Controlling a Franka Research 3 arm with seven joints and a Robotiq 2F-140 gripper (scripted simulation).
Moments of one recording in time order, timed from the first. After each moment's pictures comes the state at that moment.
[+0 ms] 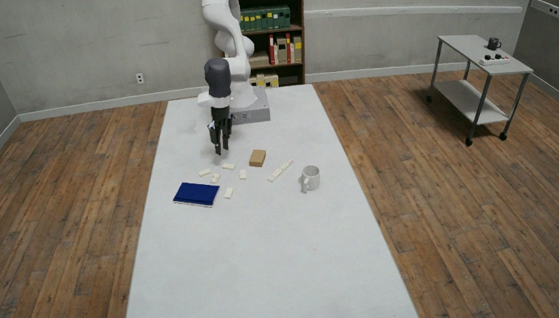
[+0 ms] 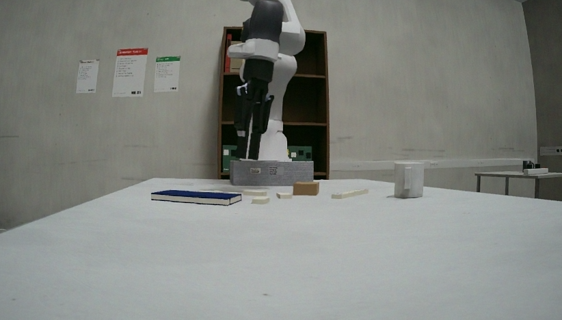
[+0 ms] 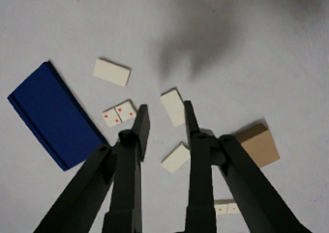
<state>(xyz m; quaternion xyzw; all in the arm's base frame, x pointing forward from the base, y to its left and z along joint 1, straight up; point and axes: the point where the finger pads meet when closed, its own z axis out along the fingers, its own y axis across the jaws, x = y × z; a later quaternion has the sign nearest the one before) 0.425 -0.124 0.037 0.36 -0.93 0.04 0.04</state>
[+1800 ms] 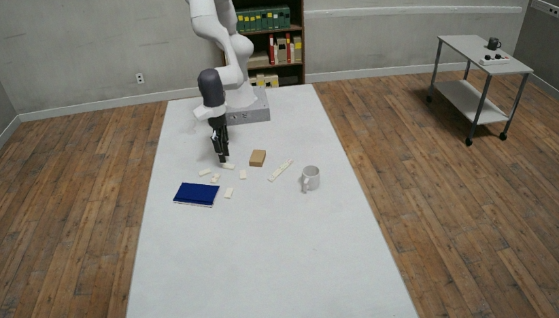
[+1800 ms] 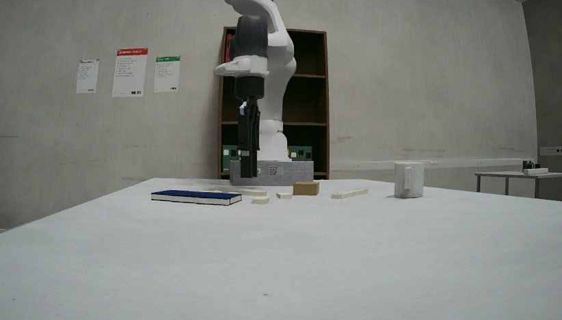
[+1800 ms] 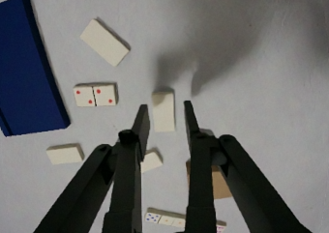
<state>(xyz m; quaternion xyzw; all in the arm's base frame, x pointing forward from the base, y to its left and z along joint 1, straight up) 0.423 -0.121 -0.008 0.54 -0.84 -0.01 0.00</state>
